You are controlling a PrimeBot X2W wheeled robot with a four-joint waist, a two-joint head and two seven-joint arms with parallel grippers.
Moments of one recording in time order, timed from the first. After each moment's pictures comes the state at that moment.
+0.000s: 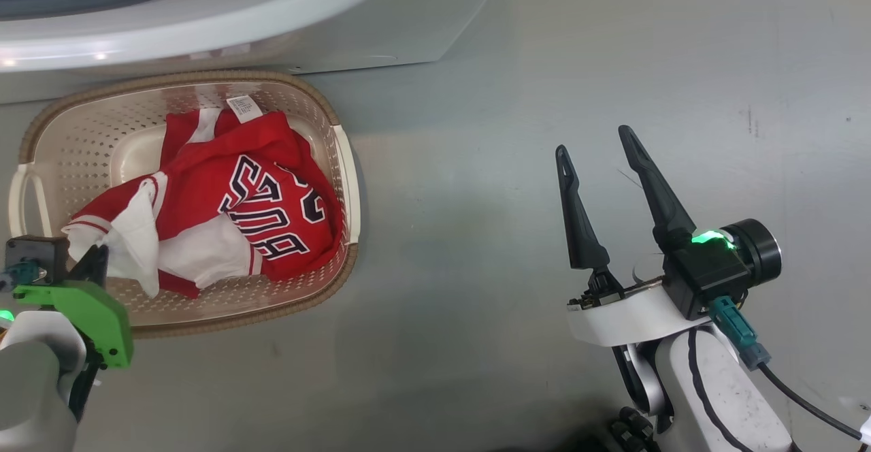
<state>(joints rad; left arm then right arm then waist) -0.58 0.35 -0.36 0.98 -0.47 -0.13 -0.16 -0.21 -0.05 0.37 -0.03 0.15 -0.12 -0.25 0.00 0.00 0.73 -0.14</state>
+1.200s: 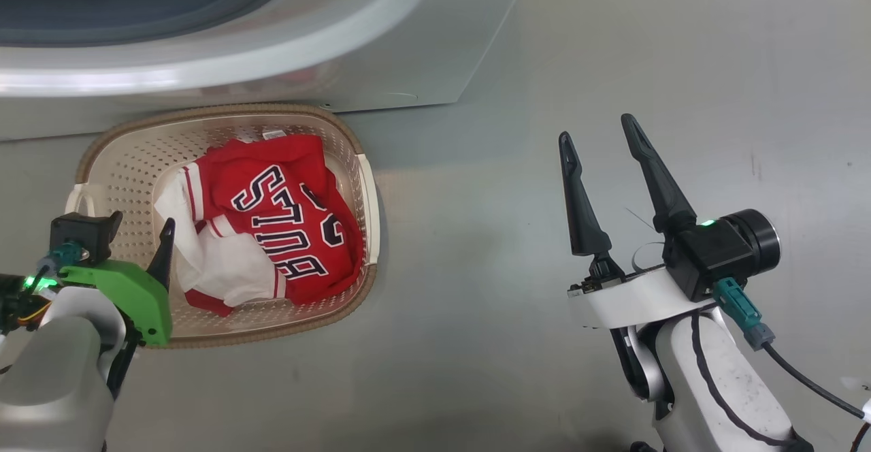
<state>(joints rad) -0.65 0.30 -0.49 1.02 -0.52 -0.13 -0.25 -0.25 -0.05 0.38 0.00 0.19 -0.13 -0.25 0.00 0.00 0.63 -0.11</state>
